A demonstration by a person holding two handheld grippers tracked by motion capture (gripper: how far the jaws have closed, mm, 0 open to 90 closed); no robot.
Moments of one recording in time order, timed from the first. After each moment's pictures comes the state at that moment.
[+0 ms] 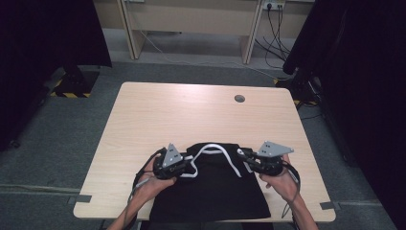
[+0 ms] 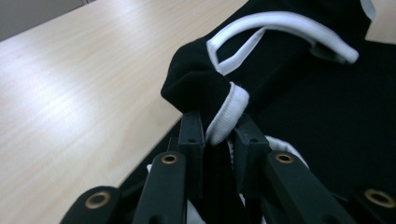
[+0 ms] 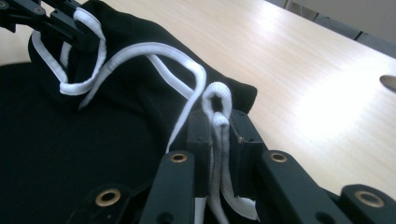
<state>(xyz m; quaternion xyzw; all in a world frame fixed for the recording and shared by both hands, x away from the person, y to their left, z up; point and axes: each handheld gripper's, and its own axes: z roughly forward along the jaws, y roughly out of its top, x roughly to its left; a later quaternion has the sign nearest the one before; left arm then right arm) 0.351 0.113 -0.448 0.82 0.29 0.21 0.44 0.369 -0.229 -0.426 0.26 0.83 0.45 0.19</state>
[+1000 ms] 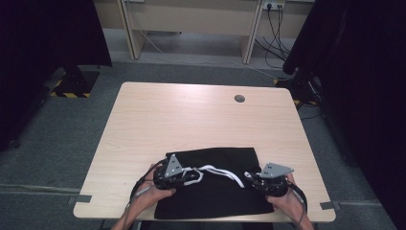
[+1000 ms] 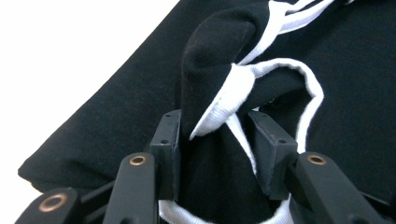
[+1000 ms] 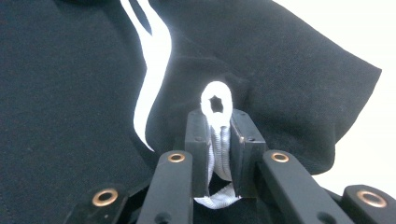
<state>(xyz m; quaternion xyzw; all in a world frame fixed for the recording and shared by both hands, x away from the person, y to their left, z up) 0.352 0.110 -0.481 0.86 0.27 0.18 0.40 0.337 -0.252 -0.470 0.29 0.87 0.37 0.16</state>
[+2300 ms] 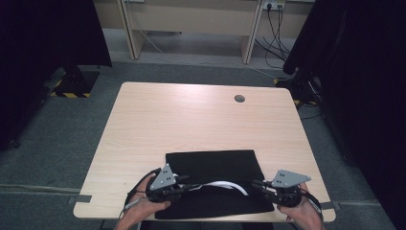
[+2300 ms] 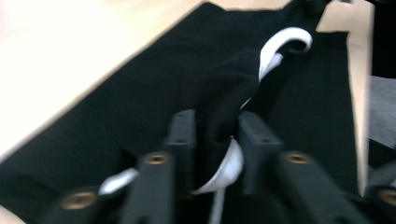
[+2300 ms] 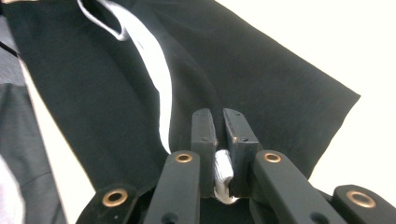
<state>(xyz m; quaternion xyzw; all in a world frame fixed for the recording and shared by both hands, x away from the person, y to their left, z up) 0.293 0.125 -0.462 0.83 0.25 0.12 0.49 0.295 -0.267 -0.438 0.26 0.86 0.41 0.14</state>
